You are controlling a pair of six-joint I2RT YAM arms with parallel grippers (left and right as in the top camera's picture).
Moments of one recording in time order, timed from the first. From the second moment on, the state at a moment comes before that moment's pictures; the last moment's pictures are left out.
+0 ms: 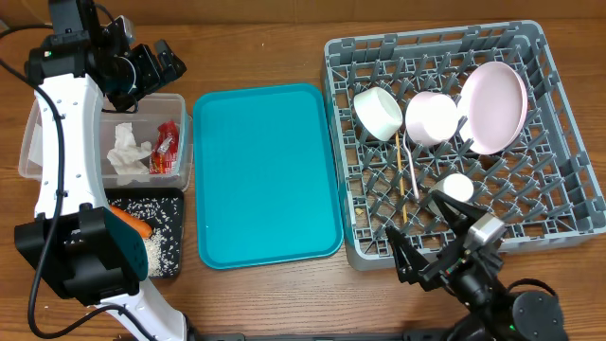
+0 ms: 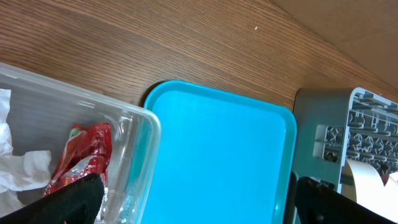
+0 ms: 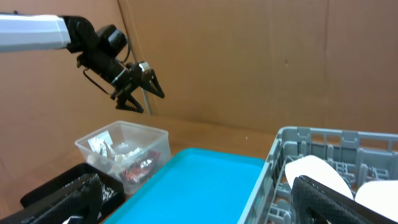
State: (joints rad) left arm 0.21 1.93 1.90 -1.05 0.38 -0.29; right arm 0.50 0.12 0.40 -0.20 -0.15 0.20
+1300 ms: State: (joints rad) left arm 0.21 1.93 1.90 -1.05 0.38 -0.29; right arm 0.14 0.01 0.02 -0.03 -0.10 0.20
